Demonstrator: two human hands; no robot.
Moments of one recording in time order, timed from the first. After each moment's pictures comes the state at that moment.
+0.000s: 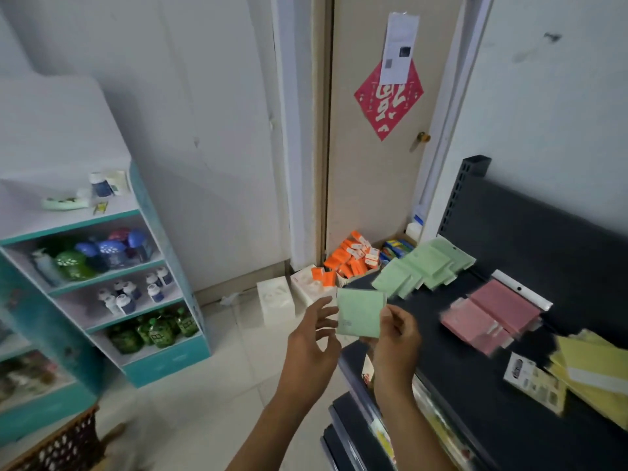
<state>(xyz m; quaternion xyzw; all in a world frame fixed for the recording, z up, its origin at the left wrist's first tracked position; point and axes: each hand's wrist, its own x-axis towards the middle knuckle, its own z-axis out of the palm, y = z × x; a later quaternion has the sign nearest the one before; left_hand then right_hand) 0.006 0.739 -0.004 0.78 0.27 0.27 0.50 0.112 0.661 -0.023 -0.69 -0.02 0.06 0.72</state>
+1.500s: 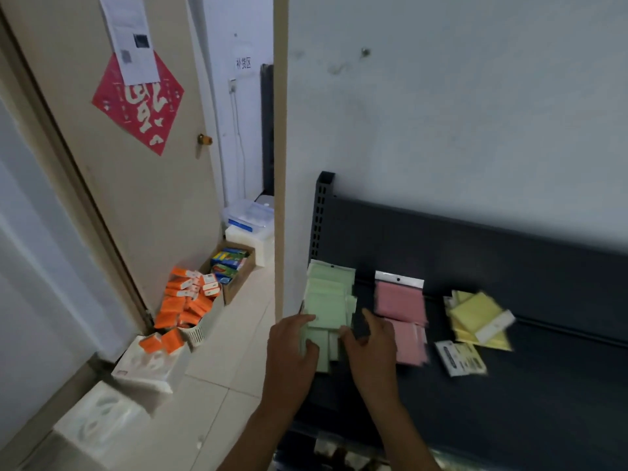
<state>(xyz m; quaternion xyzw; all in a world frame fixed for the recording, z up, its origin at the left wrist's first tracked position) 0.239 0.846 -0.037 0.84 -0.06 0.15 0.52 0.237 0.701 -0.013 -0.85 0.12 -0.17 0.49</state>
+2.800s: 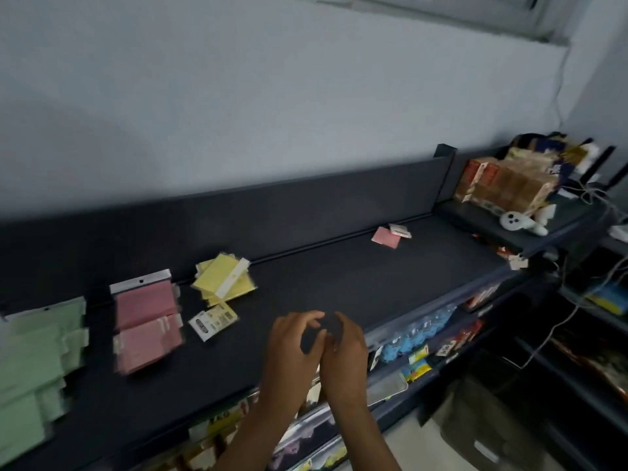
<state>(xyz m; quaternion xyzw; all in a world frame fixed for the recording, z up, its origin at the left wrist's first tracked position) 0.085 0.525 -0.002 0.76 -0.40 -0.01 0.51 0.014 0.456 -0.002 -0.75 0.44 -0.31 0.39</state>
